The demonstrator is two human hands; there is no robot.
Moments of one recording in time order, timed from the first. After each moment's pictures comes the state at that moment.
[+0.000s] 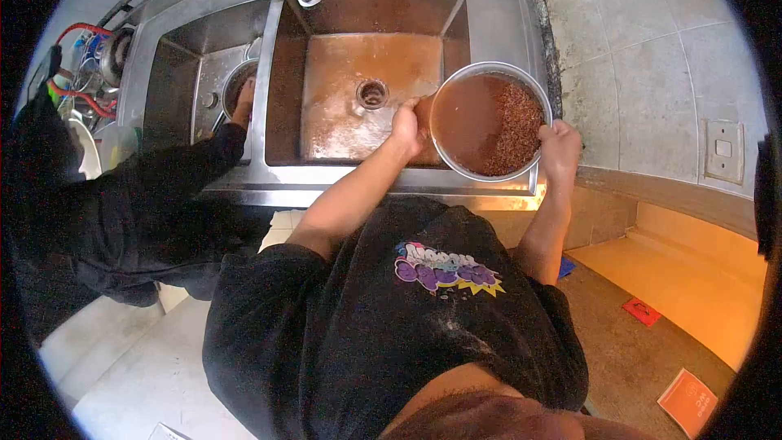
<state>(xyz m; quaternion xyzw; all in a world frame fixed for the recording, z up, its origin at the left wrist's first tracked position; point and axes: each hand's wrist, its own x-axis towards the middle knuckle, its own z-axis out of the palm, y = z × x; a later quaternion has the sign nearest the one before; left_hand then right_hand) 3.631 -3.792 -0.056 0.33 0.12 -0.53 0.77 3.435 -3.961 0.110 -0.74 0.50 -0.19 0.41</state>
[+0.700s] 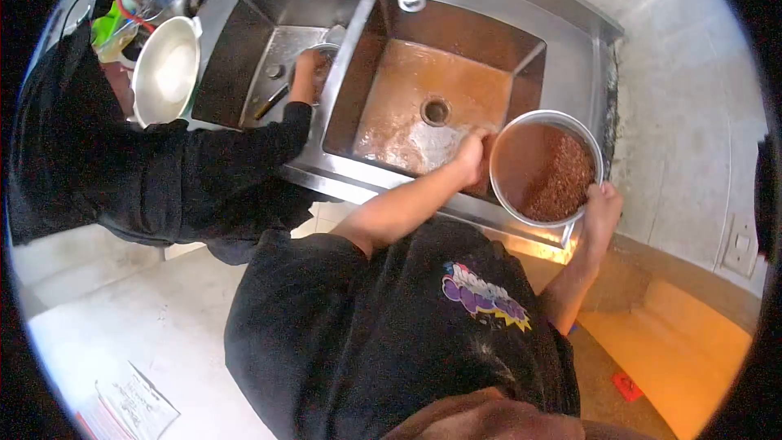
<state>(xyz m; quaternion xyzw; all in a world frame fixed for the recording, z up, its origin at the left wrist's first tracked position) 3.628 -3.799 -0.081 0.36 0.15 -0.53 0.76 3.431 -3.974 0.091 -0.76 0.45 -0.21 0.42</state>
